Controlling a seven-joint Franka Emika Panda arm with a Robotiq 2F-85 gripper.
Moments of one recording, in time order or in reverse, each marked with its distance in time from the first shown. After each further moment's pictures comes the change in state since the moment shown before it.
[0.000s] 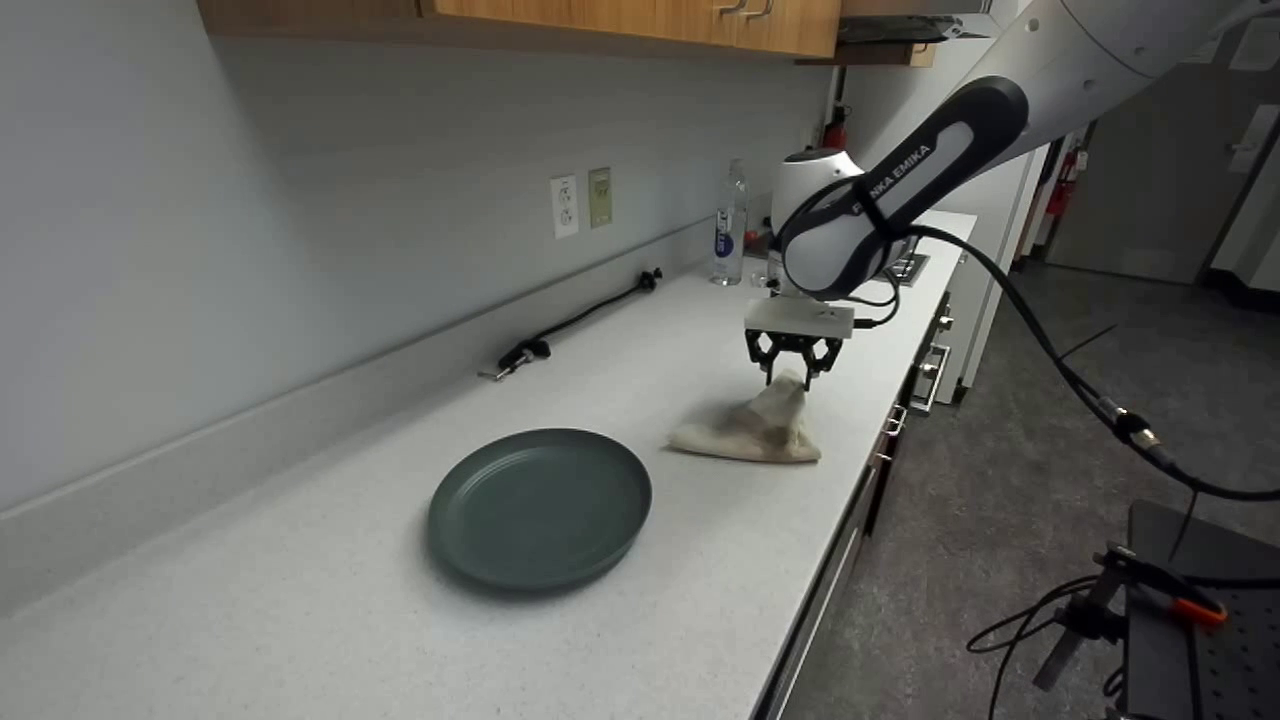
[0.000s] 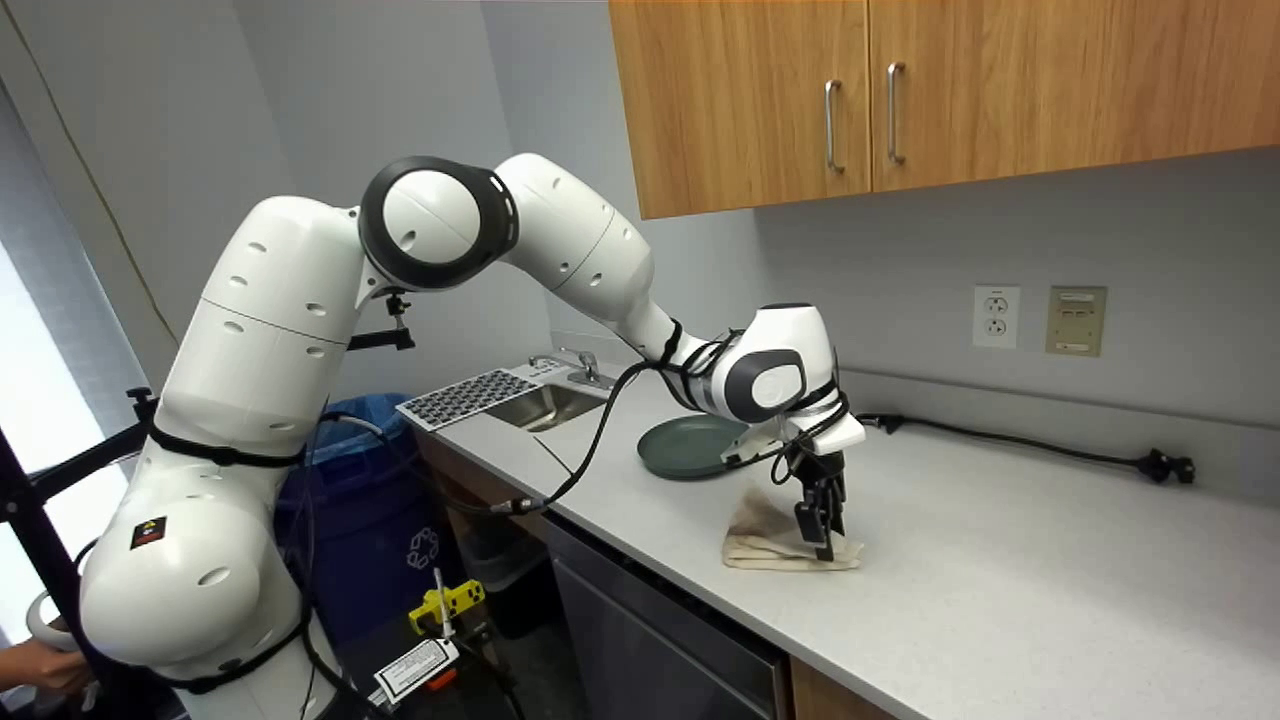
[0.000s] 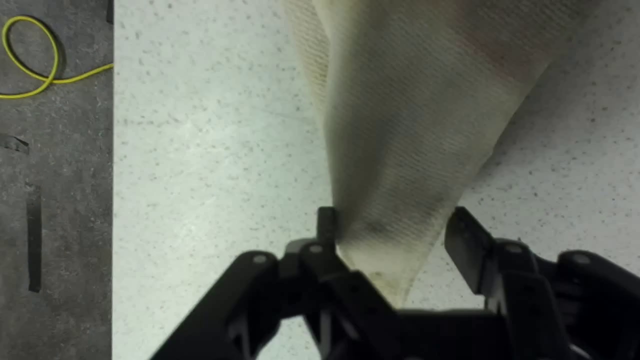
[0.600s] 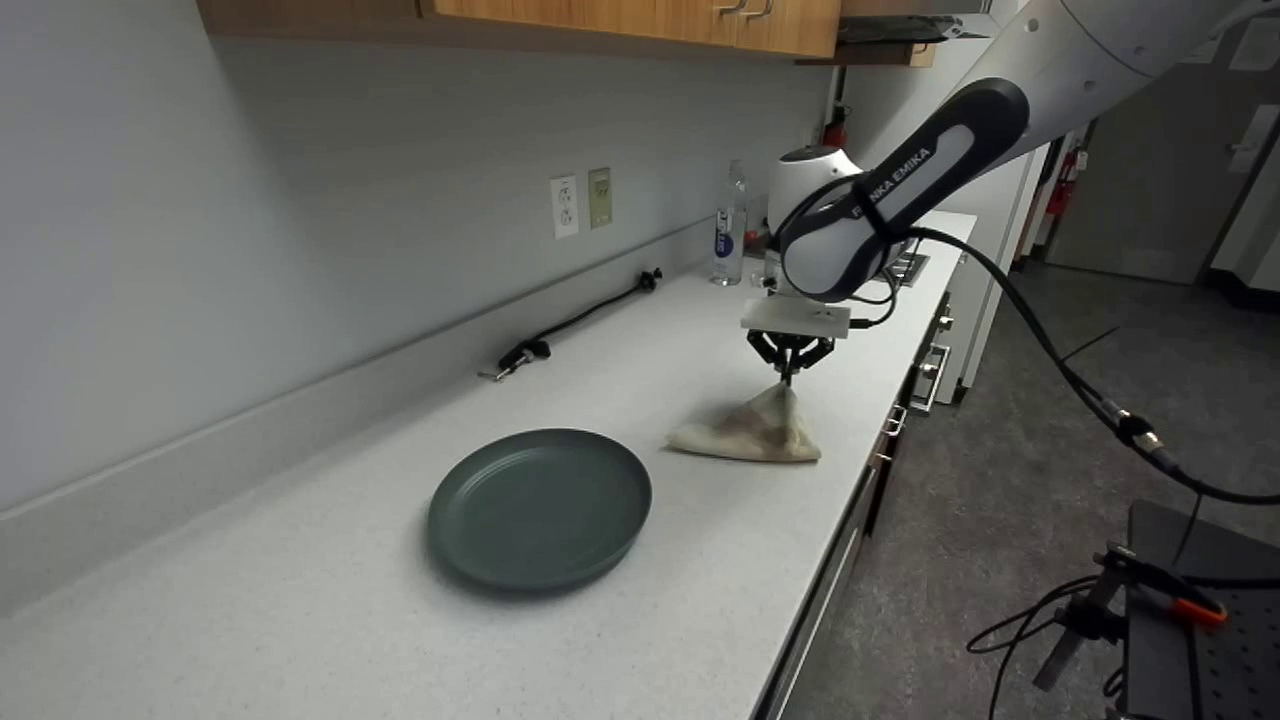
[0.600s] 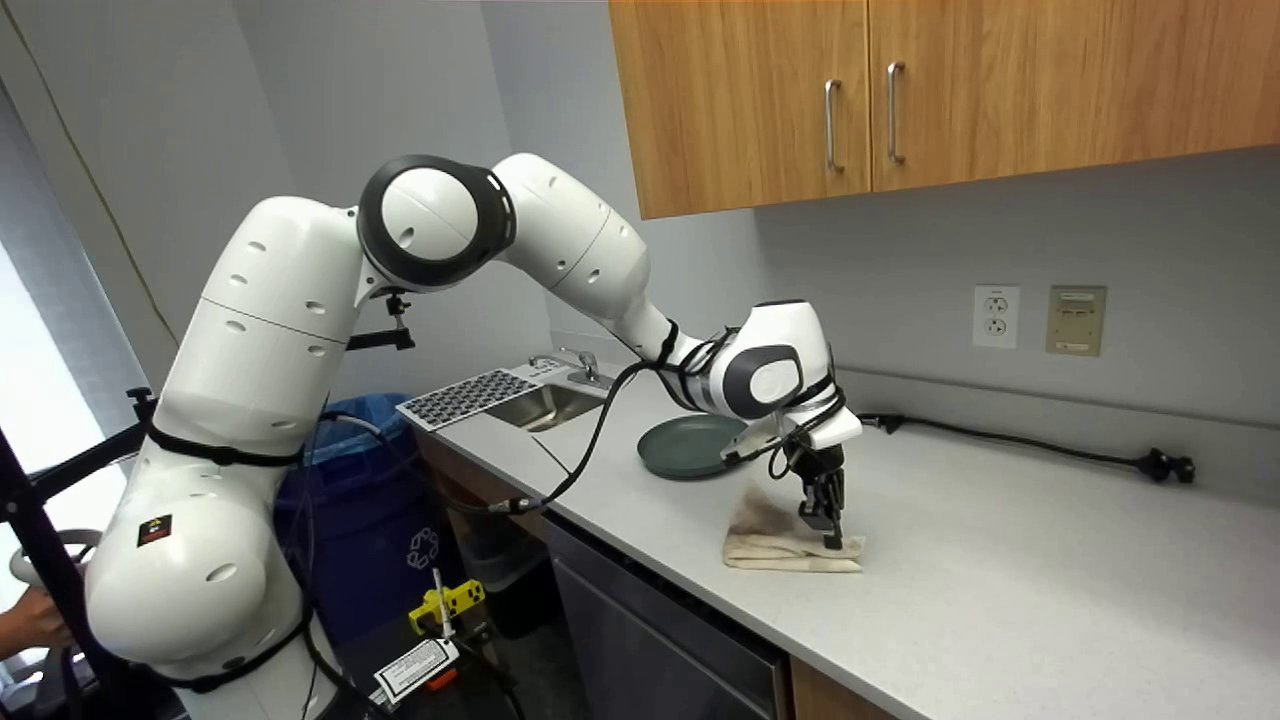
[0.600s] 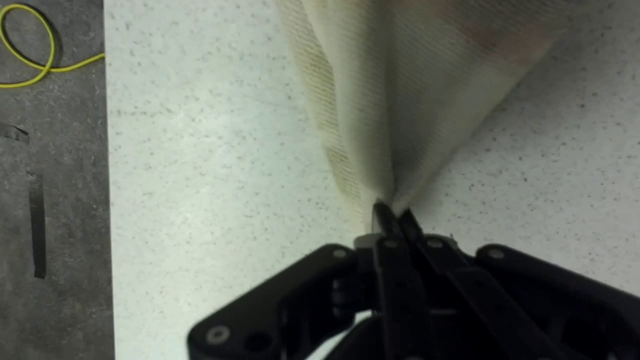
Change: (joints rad) arm 0.038 -0.001 -0.033 0.000 -0.026 0.013 0.042
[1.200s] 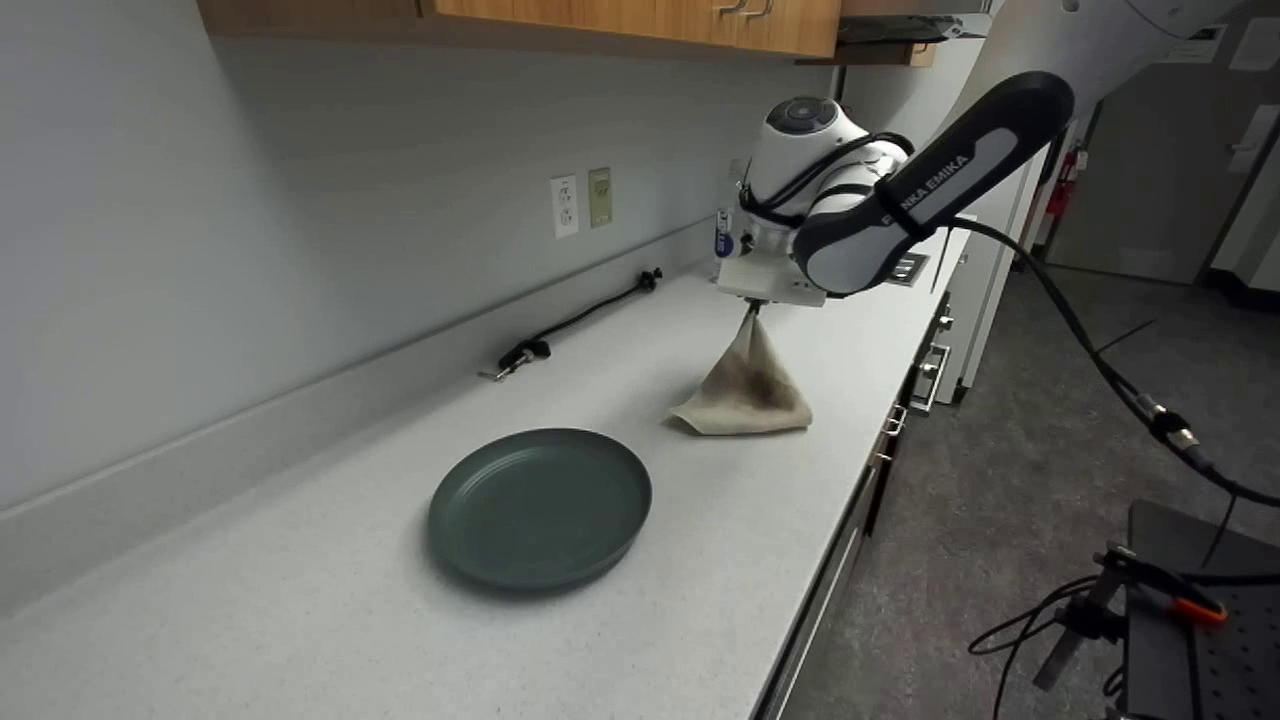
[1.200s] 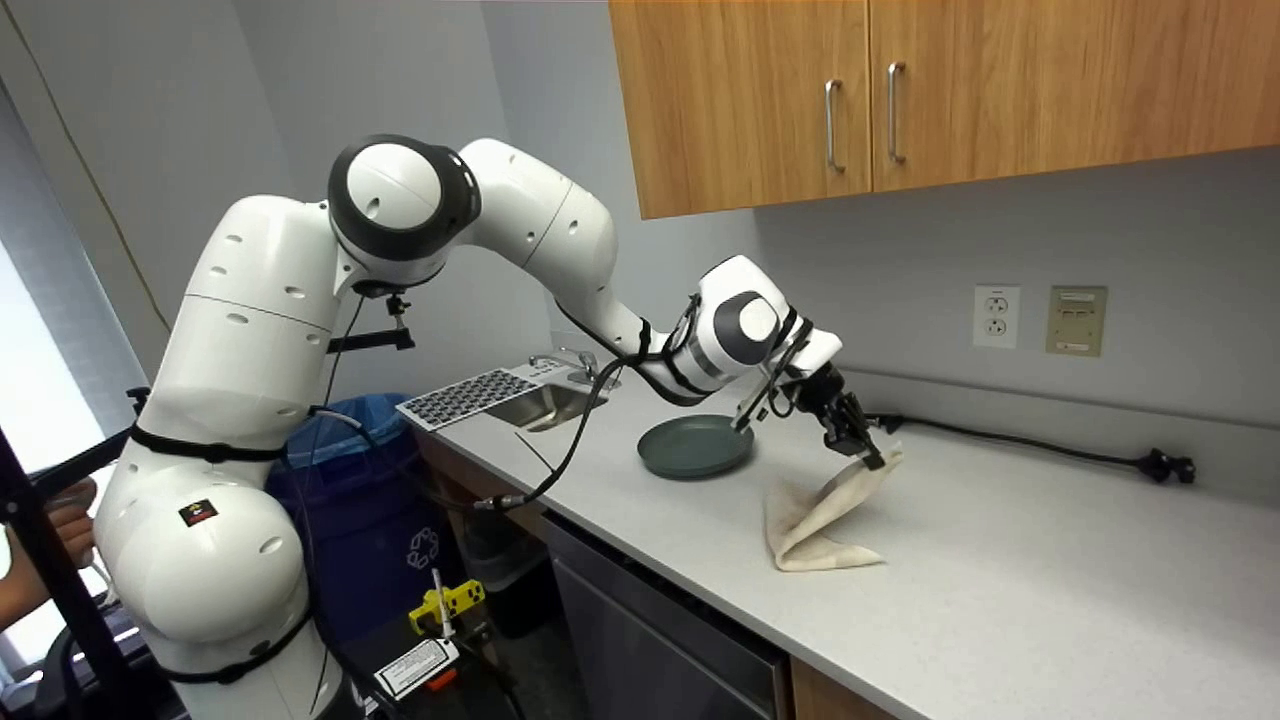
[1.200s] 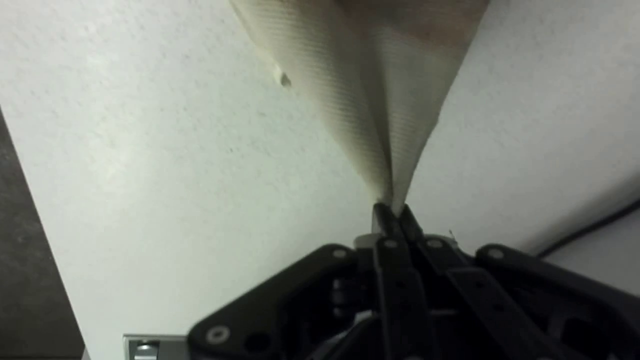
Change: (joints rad) arm 0.259 -0.043 -0.264 -0.002 -0.379 0.228 0.296
